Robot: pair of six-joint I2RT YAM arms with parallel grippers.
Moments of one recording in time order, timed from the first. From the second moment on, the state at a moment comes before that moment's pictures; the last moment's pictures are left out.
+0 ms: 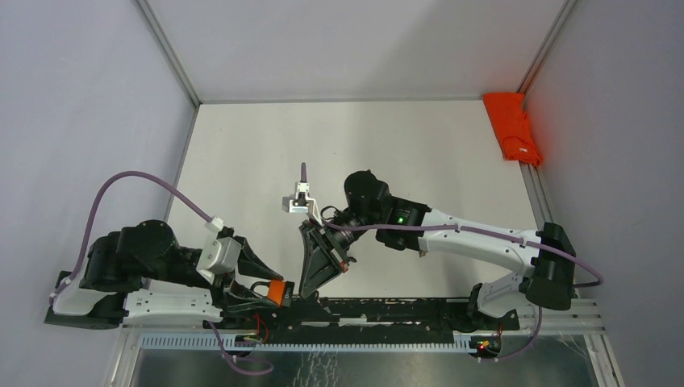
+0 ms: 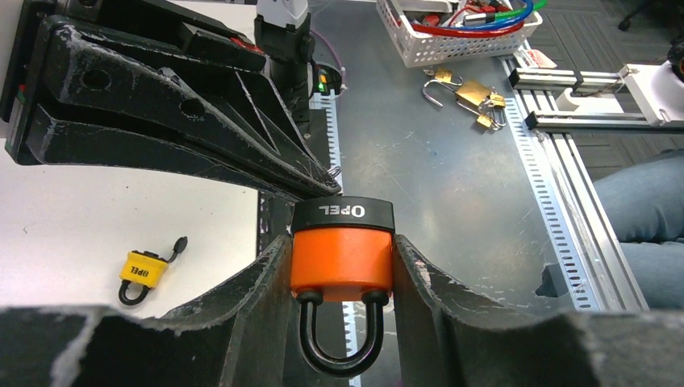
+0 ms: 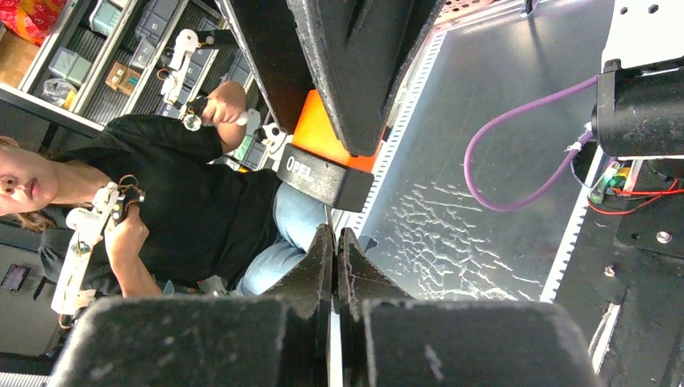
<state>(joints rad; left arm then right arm) -1.47 0.54 1.27 -0.97 0.22 -0.07 1.17 1.46 1.23 0.14 -1.08 0.74</state>
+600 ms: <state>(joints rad) -1.47 0.62 1.27 -0.99 0.19 -0.07 1.16 1.43 1.22 0.18 -1.08 0.83</state>
